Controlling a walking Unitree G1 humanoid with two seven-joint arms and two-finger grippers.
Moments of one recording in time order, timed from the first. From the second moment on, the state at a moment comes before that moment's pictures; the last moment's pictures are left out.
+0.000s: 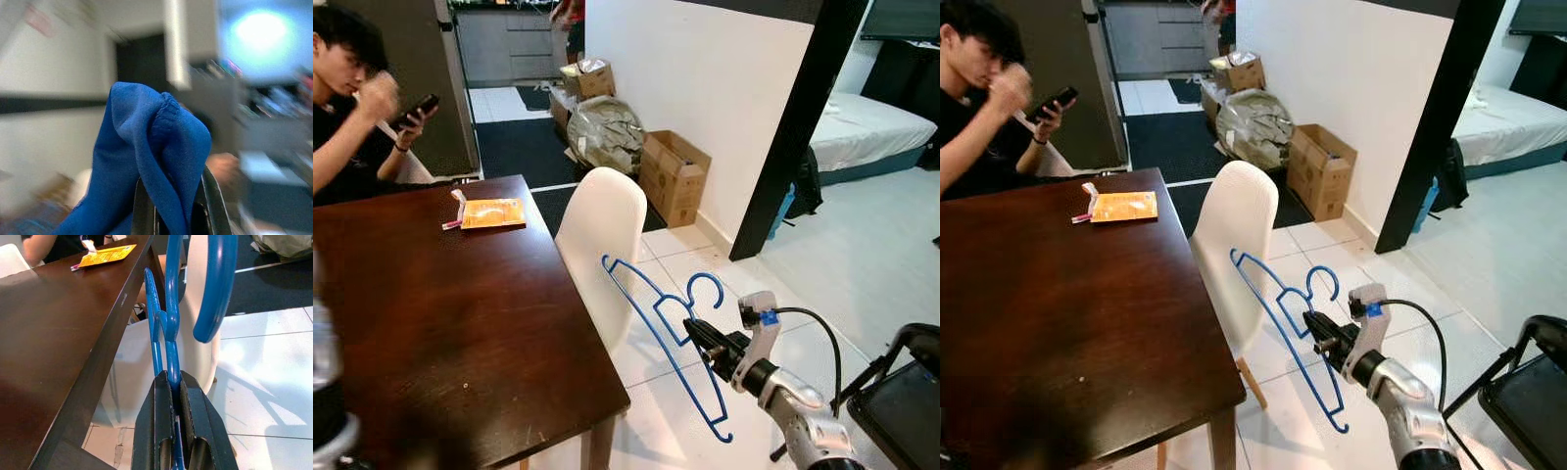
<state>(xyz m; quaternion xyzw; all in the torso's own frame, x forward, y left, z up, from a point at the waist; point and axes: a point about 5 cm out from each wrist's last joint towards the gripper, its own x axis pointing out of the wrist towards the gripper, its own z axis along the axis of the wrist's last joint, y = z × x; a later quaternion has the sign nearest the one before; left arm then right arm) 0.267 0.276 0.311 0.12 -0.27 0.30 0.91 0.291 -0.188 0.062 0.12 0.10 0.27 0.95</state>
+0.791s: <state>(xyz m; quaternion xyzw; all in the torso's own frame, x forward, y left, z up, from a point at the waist) 0.291 0.203 0.215 0.07 -0.07 0.02 0.99 0.276 -0.180 0.061 0.09 0.12 0.37 0.92</state>
